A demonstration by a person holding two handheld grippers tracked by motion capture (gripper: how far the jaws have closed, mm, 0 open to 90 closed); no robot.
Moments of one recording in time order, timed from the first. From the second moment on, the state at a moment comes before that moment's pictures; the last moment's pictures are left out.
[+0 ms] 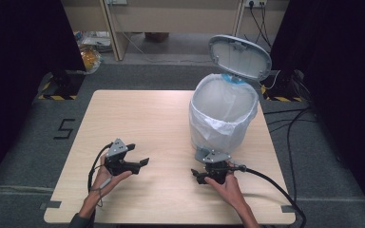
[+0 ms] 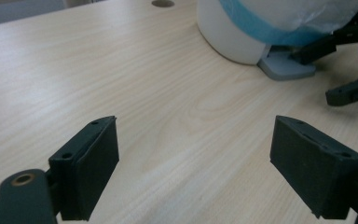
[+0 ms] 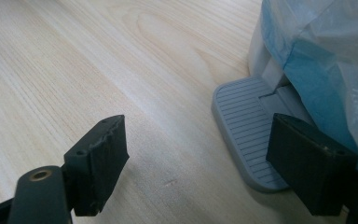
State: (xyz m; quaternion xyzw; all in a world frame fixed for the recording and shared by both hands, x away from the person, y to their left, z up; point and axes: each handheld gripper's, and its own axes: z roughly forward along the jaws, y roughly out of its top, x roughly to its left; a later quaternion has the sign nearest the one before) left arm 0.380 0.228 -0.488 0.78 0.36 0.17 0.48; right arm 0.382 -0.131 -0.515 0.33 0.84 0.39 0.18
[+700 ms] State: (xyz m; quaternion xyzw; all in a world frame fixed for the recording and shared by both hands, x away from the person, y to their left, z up) left arm 0.367 0.231 -0.521 0.84 0.36 0.16 0.38; right arm 0.382 -0.131 -0.515 0.33 0.84 0.39 0.18
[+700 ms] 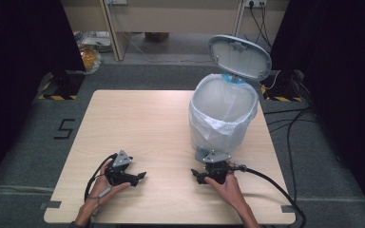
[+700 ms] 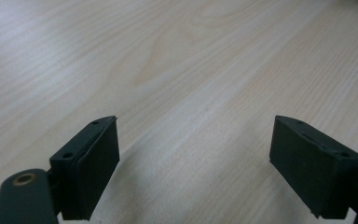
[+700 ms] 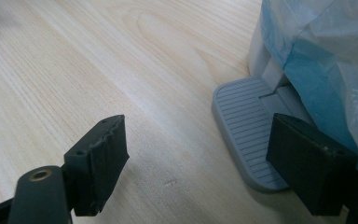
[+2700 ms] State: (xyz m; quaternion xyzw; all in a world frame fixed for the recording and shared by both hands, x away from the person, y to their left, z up) left arm 0.365 0.235 -0.524 0.83 0.37 0.15 0.38; right arm 0.381 -0.132 -0.512 0.34 0.84 0.39 0.17
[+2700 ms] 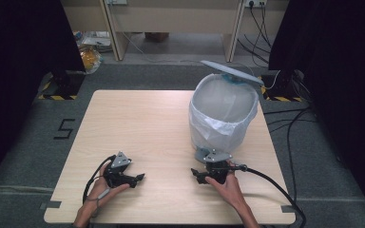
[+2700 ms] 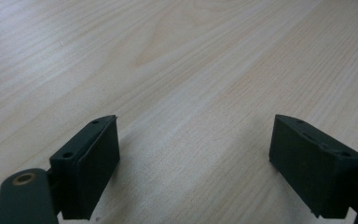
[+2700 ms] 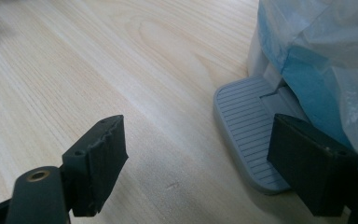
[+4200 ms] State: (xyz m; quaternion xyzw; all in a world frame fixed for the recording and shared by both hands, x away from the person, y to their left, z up) left arm 0.365 0.235 -0.524 0.83 0.37 0.15 0.38; right arm 0.382 -0.141 -0.502 0.34 0.82 0.43 0.16
